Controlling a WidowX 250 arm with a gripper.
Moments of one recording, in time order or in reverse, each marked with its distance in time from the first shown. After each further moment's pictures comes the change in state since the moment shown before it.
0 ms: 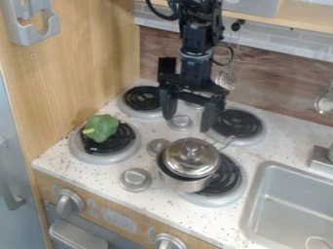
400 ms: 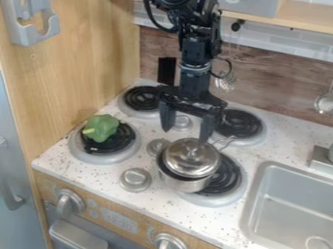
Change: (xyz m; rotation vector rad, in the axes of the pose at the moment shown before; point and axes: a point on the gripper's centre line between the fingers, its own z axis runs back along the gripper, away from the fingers) arm -0.011 0.010 -0.017 -0.030 0.078 0.055
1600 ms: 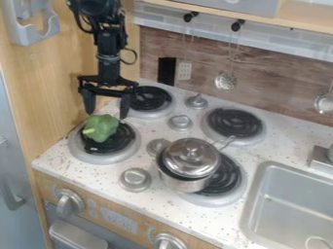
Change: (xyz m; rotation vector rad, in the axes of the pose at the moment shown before) arm 0.046 0.173 -0.039 0.093 0.035 0.379
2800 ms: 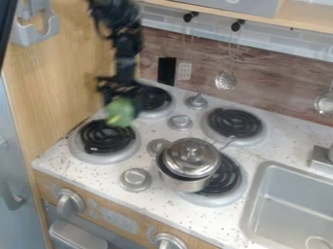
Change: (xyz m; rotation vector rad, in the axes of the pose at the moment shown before) arm 0.012 -0.079 0.013 -0.067 -0.077 -0.173
